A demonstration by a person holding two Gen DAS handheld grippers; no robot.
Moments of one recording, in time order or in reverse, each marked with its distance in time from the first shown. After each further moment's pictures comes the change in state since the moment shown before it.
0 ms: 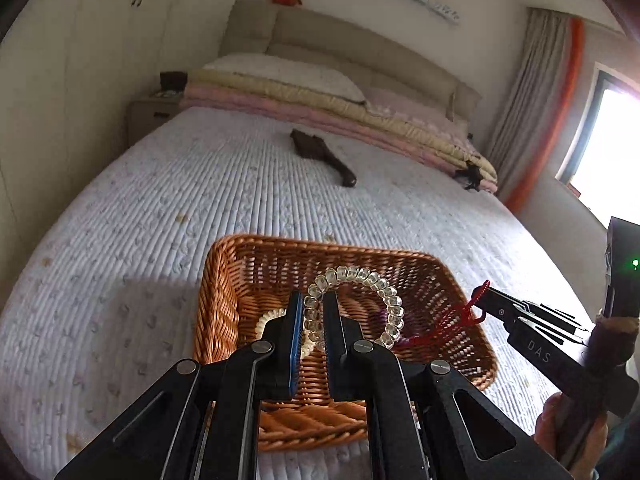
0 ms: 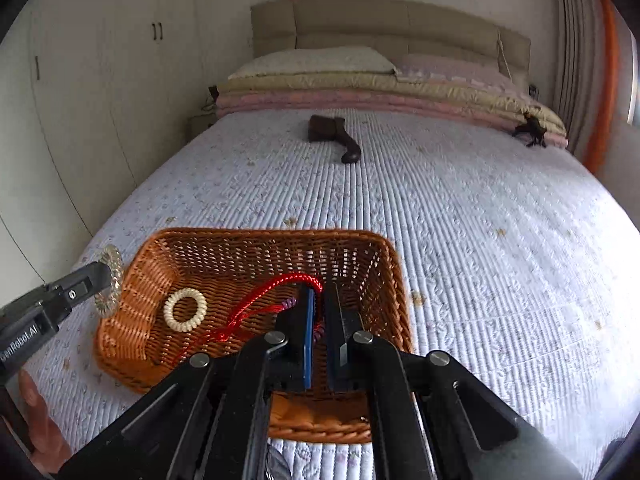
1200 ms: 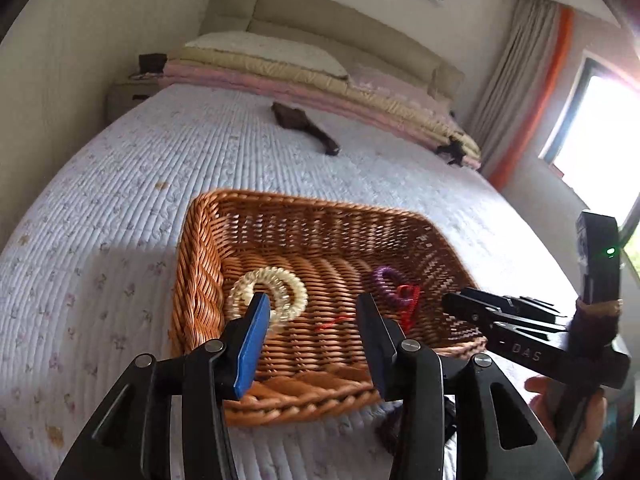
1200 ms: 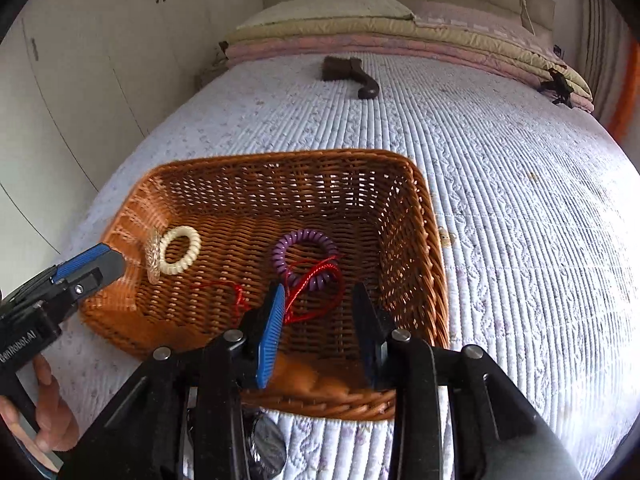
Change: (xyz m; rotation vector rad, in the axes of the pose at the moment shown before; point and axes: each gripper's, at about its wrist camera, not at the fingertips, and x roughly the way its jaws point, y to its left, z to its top) left arm -0.008 0.004 -0.024 0.035 0.052 -0.108; right arm 0.007 -0.005 -0.037 -0.010 0.102 0.090
